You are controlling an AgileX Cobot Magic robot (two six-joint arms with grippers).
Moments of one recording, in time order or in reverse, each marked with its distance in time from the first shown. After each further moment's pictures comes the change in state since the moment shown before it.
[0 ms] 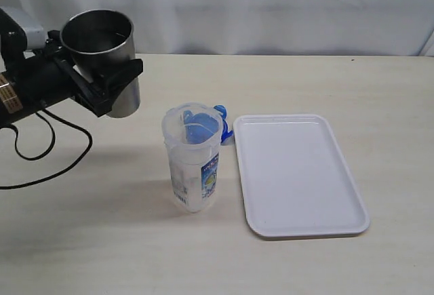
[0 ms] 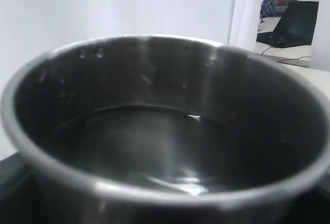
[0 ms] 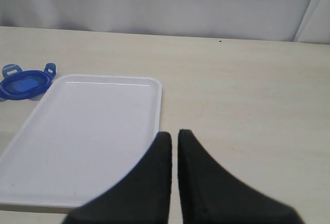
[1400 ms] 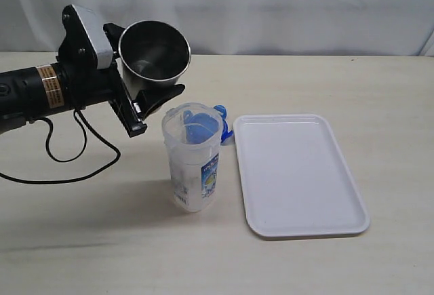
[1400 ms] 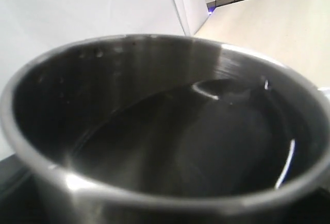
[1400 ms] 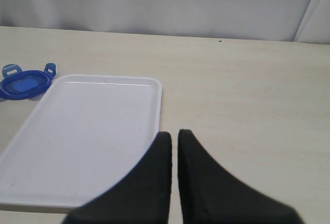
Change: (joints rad) left arm -0.145 0.000 -0.112 0.127 0.180 0.247; right arm 0.000 0.000 0.000 0.000 0.000 0.000
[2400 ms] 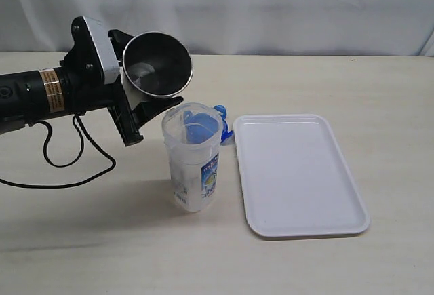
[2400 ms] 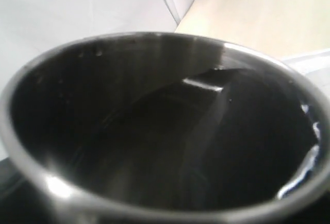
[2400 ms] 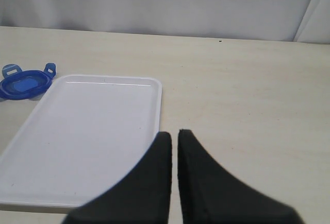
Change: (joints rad) left arm 0.000 0.000 0.000 0.057 0.040 0.108; right arm 0.000 0.000 0.000 0.000 0.000 0.000
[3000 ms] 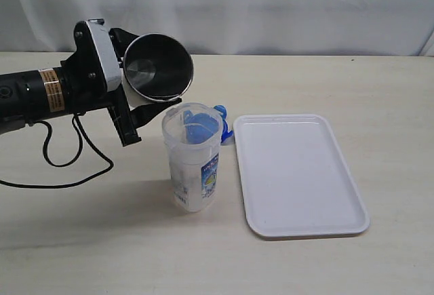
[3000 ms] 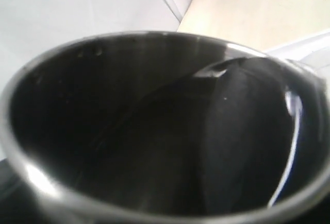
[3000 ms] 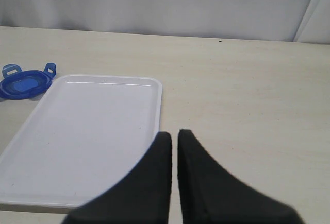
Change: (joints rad) left arm 0.000 0.000 0.000 -0.005 0.000 0.123; right arm 0.000 0.000 0.000 0.000 0.000 0.000
